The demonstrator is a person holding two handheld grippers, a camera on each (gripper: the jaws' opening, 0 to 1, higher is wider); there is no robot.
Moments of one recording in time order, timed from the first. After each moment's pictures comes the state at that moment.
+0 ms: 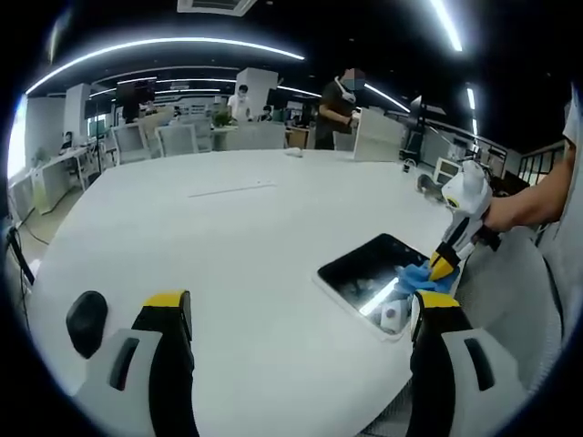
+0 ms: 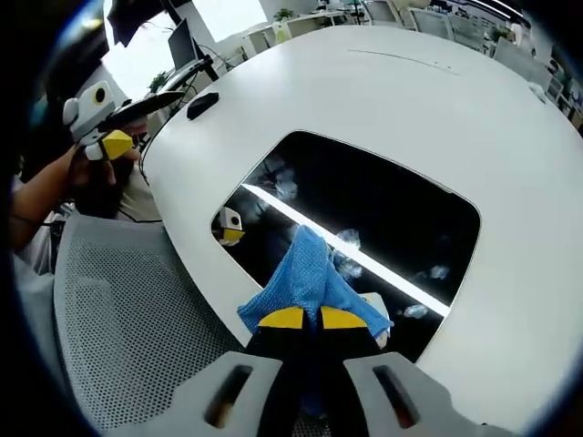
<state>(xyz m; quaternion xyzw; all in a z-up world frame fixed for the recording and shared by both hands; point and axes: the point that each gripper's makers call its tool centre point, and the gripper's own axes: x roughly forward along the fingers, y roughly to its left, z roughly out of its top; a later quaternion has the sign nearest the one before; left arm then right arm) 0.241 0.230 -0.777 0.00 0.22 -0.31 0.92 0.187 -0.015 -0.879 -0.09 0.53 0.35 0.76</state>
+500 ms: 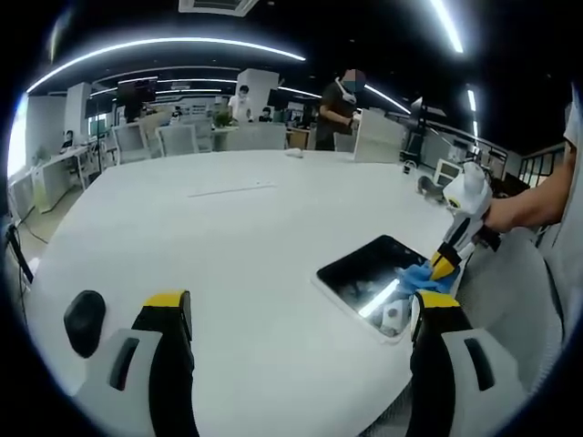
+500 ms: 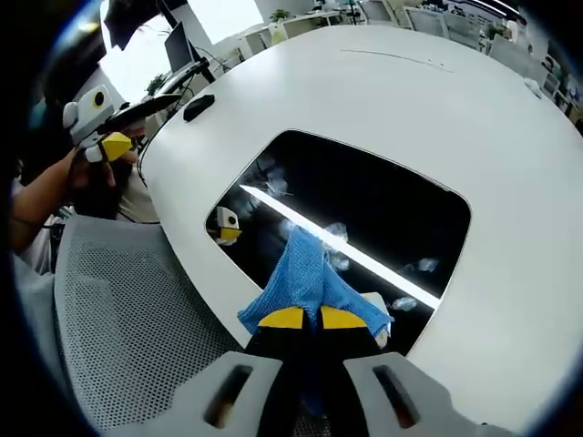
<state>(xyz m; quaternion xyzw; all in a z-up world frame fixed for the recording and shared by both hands) 0.242 0.228 -0.778 -0.01 0.21 -0.31 0.93 0.189 -0.027 -0.880 -0.08 0.53 0.34 0.77</state>
